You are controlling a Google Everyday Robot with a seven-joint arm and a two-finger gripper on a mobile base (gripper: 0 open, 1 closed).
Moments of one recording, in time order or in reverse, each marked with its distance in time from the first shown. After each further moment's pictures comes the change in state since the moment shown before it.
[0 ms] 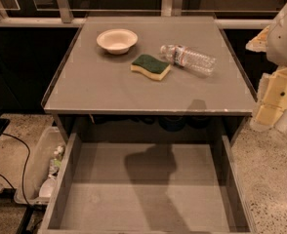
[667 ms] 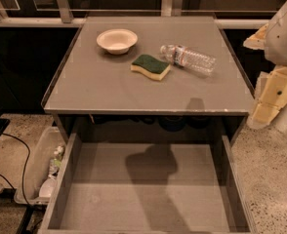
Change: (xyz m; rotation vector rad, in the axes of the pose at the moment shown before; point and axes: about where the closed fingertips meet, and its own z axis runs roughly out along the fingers) arm -0.005 -0.005 0.002 0.021 -0.026 -0.015
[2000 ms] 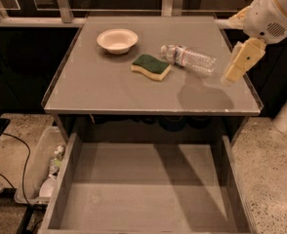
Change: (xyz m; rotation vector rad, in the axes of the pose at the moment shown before) arm -0.021 -0.112 0.047 0.043 -0.250 0.038
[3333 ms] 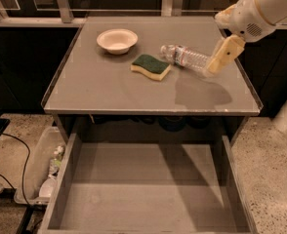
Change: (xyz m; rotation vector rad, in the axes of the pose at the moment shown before) arm -0.020 -0.035 0.033 0.071 -0.091 0.021
